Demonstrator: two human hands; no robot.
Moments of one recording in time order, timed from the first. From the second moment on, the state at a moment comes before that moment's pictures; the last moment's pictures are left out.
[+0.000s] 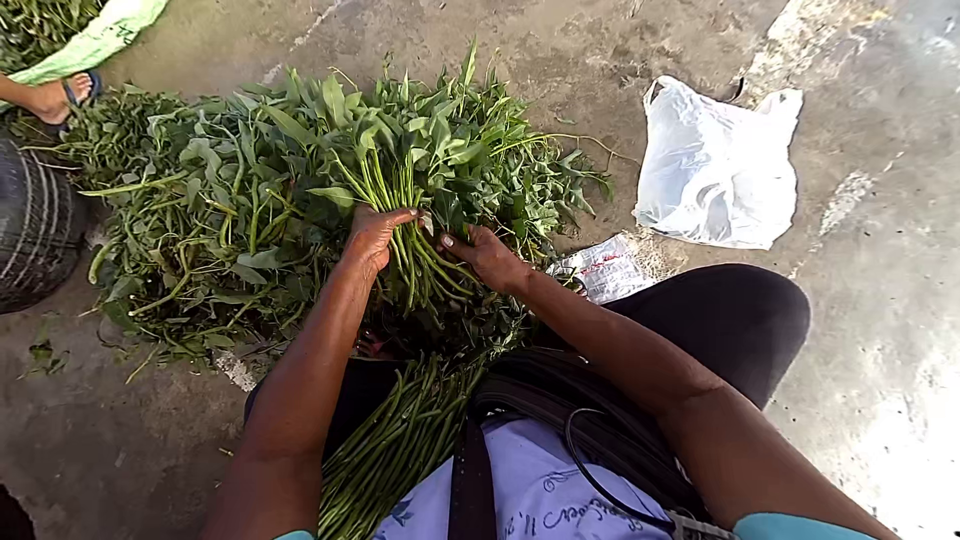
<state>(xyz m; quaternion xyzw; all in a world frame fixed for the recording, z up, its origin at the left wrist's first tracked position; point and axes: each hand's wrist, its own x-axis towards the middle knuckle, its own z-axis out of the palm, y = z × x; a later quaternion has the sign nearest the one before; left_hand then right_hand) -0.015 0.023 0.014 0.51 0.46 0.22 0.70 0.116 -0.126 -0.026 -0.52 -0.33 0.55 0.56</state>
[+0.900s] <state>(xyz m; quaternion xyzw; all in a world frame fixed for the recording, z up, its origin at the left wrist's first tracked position) 0.014 -0.001 0.095 0.46 0.39 0.39 0.70 0.163 -0.185 0.021 -0.63 -0.69 -0.13 0.34</state>
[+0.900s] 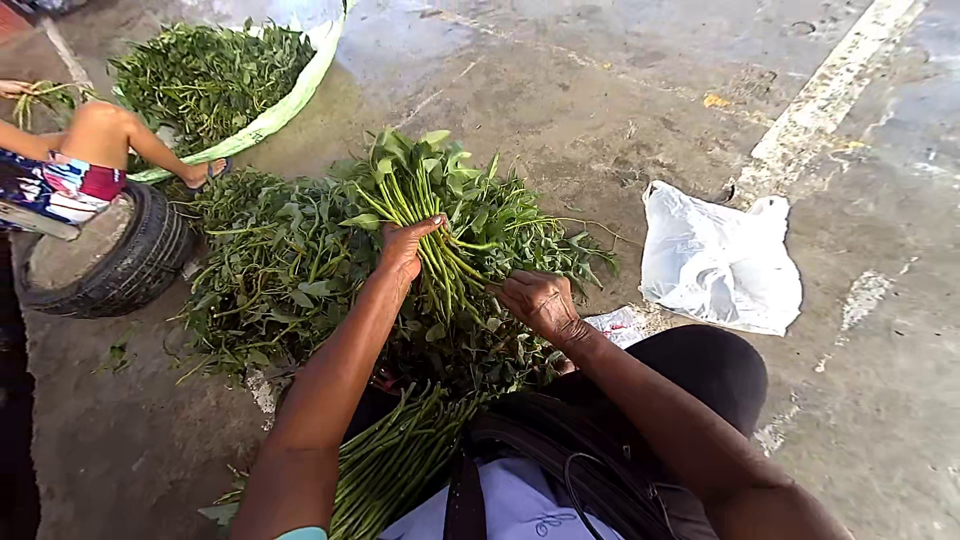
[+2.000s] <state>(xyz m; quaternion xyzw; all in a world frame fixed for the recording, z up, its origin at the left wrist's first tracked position) -0.008 -0.089 0.089 0.34 0.36 0.66 0.57 0.140 -0.192 0.081 -0.68 -0.67 0.09 0.28</state>
